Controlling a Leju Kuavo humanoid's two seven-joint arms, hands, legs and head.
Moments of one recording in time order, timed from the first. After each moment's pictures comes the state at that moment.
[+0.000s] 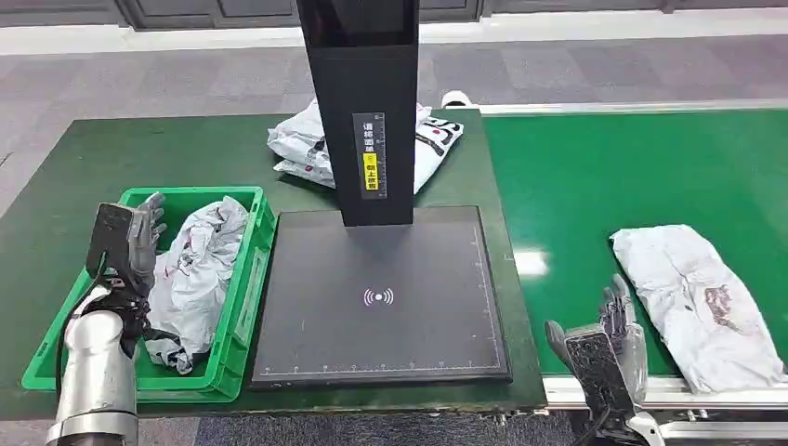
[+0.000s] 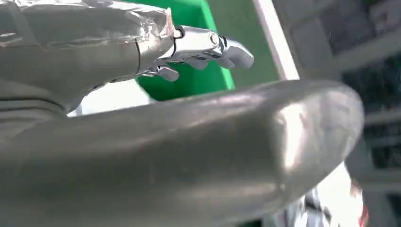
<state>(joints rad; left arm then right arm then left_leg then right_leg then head) -0.38 0.01 0.43 -1.19 -0.31 -0.17 -0.15 0.27 0.16 -0.05 -1.76 0.61 -0.21 -0.13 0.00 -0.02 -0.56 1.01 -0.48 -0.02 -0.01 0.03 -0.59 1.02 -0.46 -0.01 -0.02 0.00</state>
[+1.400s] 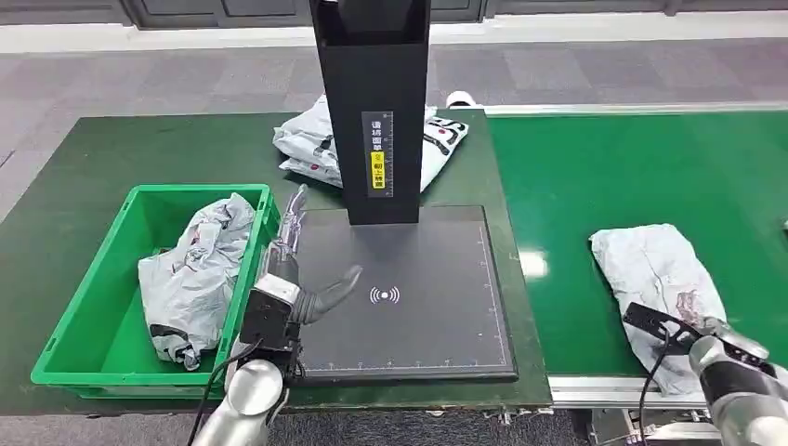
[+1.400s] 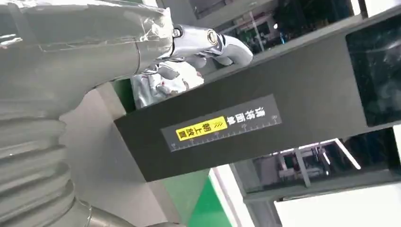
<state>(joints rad) -0.18 -0.17 -0.33 -1.41 -0.25 0.29 -0.41 -0.56 -0.36 -0.20 -0.33 1.36 0.27 0.16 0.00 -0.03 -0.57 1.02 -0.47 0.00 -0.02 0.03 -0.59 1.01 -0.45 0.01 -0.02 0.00</state>
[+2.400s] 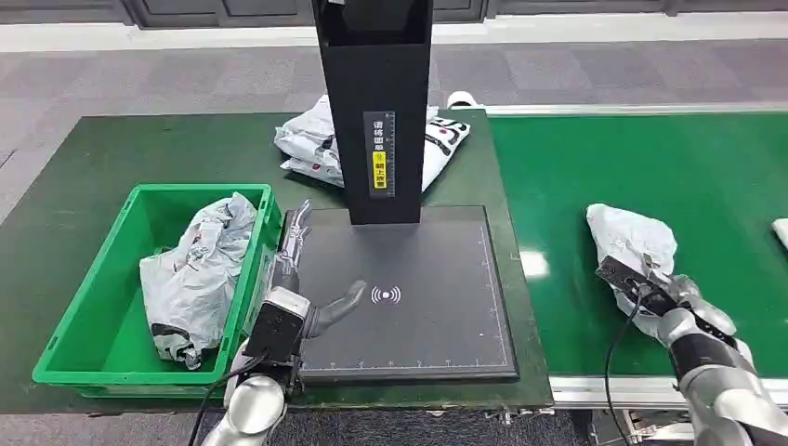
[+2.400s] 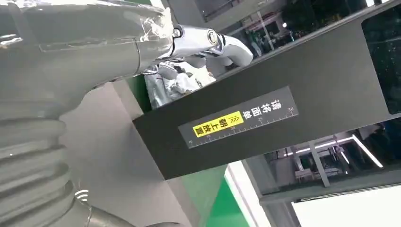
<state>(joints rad) -0.12 -0.18 -0.33 -1.46 -0.34 0.29 -0.36 -0.65 -0.28 -0.17 -0.33 1.21 0.05 0.10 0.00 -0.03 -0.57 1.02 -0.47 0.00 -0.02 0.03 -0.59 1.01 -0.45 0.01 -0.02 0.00</state>
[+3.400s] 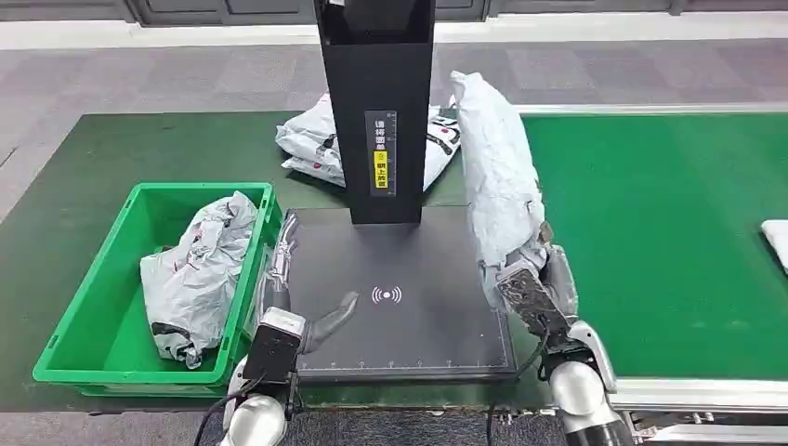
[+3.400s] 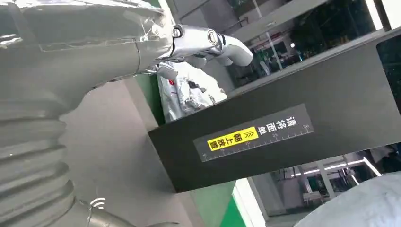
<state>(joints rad) -0.04 -0.20 -0.32 -1.49 -0.38 0.39 -0.38 -0.09 0.06 0.17 -1.47 0.56 -0.13 -0.18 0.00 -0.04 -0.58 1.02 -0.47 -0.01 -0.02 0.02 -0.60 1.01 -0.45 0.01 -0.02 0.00</state>
